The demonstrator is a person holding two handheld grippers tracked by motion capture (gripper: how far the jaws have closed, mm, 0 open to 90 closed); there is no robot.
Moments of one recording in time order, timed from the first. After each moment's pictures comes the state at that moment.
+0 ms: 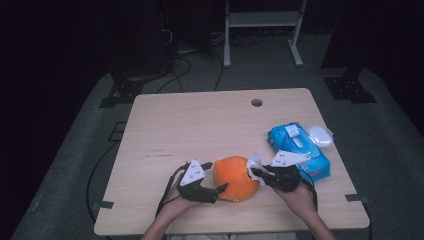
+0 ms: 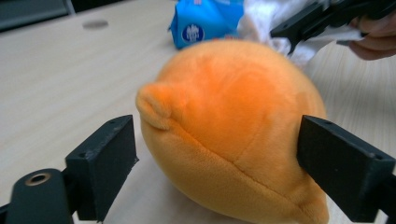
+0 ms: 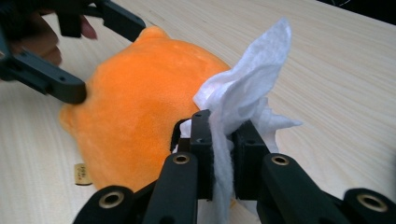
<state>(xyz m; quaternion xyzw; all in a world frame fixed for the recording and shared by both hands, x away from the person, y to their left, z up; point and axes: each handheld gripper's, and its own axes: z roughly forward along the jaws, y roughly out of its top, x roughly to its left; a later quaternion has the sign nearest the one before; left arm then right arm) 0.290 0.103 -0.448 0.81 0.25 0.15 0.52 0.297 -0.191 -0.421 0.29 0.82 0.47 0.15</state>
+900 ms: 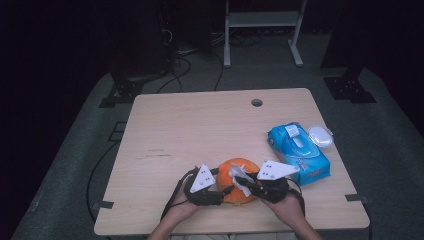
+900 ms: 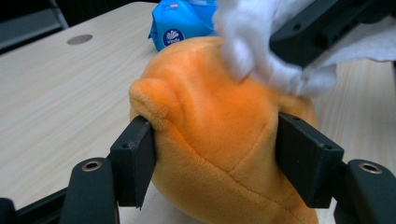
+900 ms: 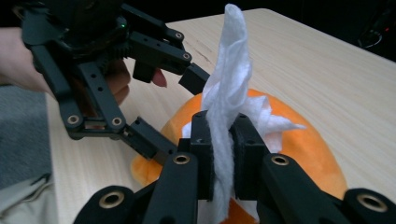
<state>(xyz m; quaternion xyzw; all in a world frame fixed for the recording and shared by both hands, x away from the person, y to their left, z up) 0.277 0.085 -0.442 0.82 0.20 0.18 0.50 0.268 -0.152 -0.409 0.22 0.82 0.50 0.16</state>
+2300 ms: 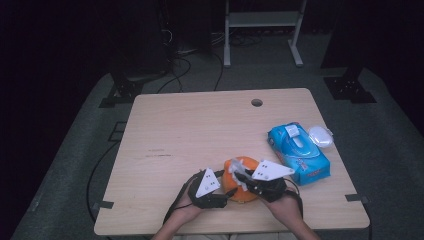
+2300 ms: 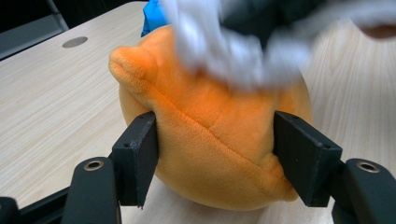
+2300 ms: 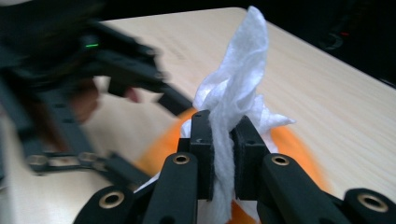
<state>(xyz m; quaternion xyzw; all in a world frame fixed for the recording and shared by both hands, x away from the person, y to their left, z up) 0.274 0.075 -0.453 0.83 0.18 0.19 0.50 0.268 -0.147 -0.402 0.24 0.82 0.48 0.22</state>
